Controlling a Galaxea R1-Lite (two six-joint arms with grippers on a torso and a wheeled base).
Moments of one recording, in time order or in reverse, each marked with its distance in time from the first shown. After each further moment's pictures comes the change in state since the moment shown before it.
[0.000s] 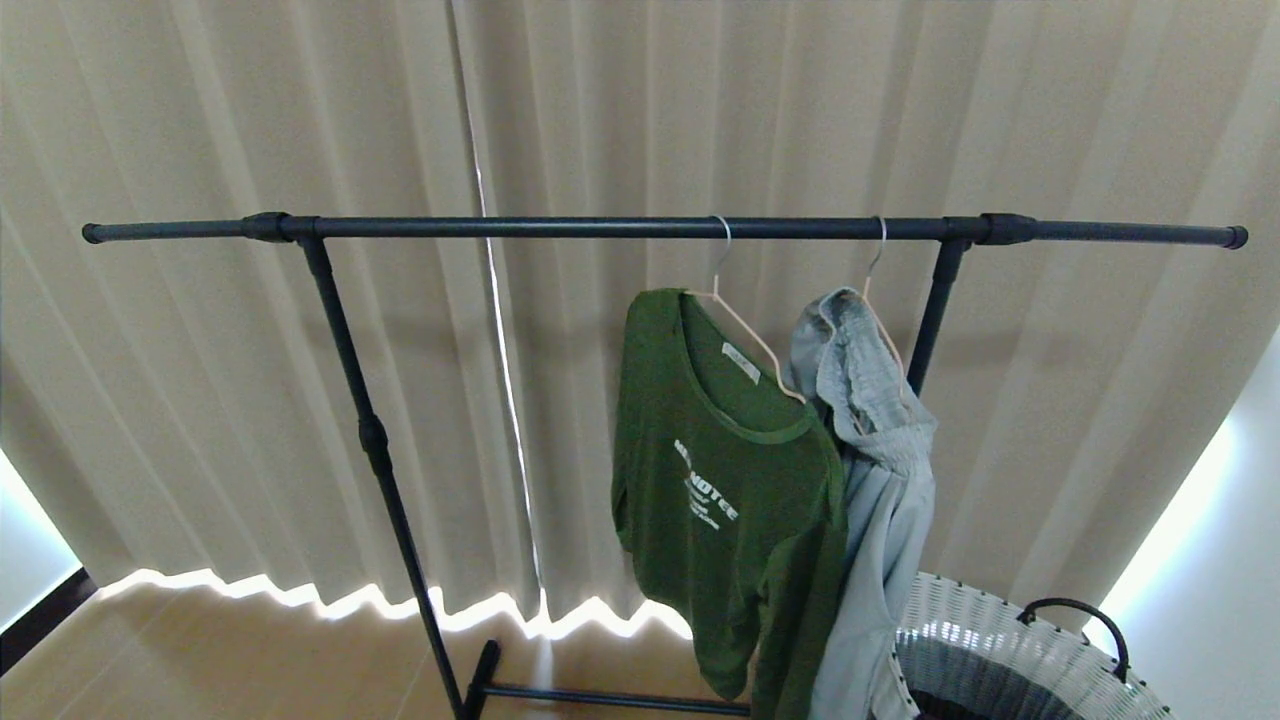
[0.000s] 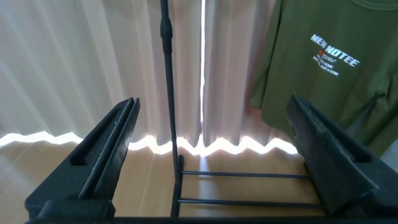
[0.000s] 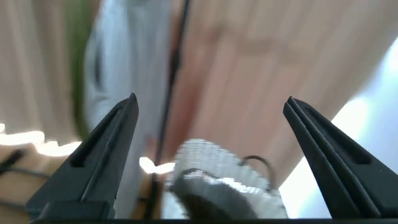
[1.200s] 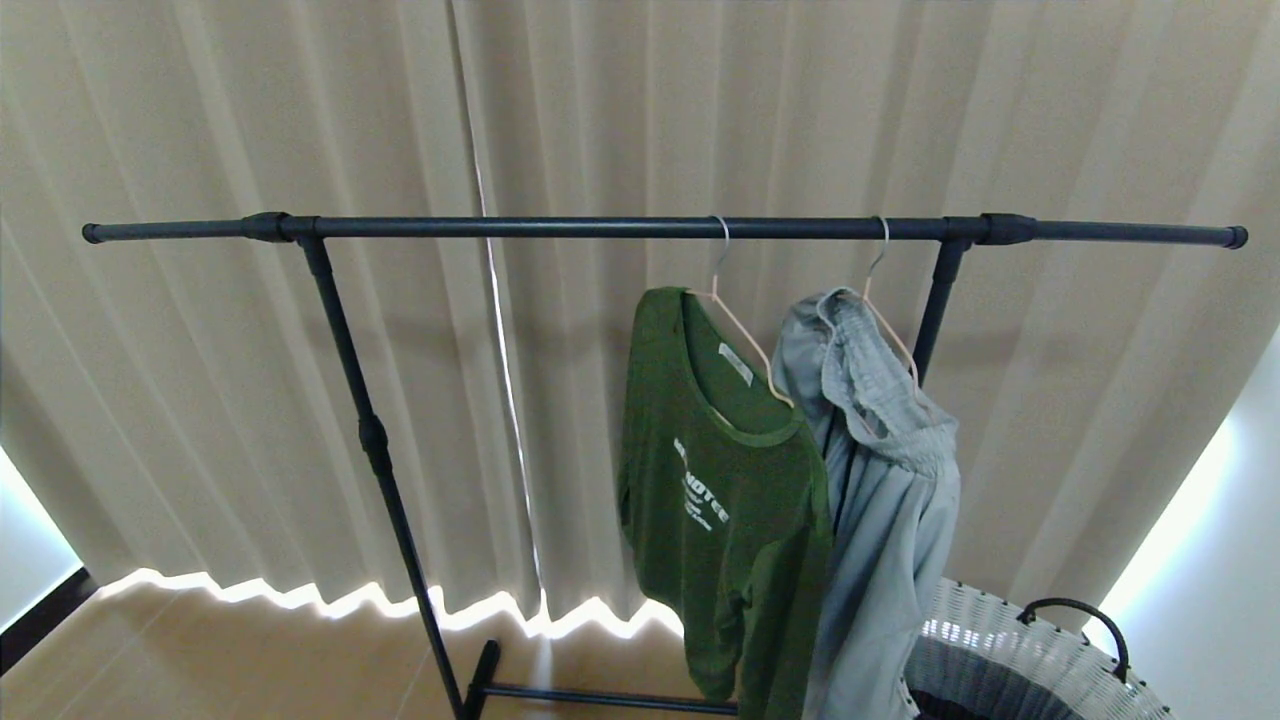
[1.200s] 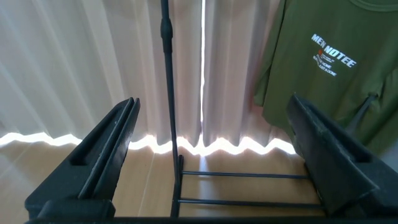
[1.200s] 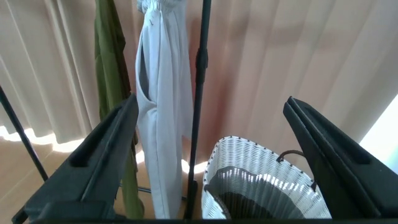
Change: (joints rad) left arm 0.000 0.000 0.000 0.000 0.000 0.000; right arm 0.001 0.000 0.002 0.005 0.003 0.083
